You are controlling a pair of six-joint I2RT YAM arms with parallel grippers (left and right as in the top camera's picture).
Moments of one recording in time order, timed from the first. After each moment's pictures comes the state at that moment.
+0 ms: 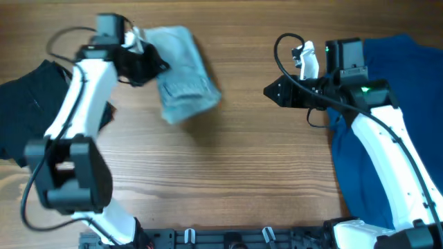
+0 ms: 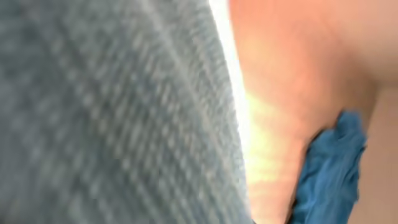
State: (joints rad) left arm 0.02 1.83 1.50 -0.74 0.49 -0.50; right arm 0.17 1.43 1.24 -0.80 -0.63 0.26
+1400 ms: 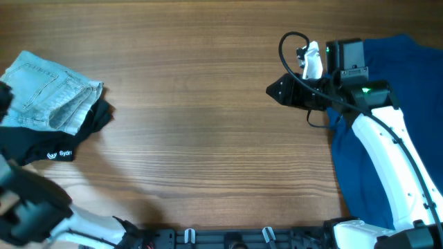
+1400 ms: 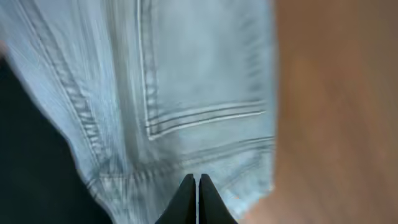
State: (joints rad) left arm 0.79 1.85 1.64 -0.92 0.30 -0.32; right arm 0.17 1.43 1.24 -0.82 -0.57 0.36
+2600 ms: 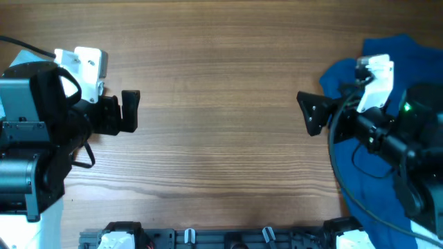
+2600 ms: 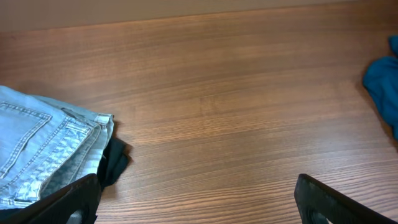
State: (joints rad) left arm -0.03 1.12 1.64 -1.26 0.12 0.06; right arm 0.17 0.97 1.40 -1.00 -0.32 0.18
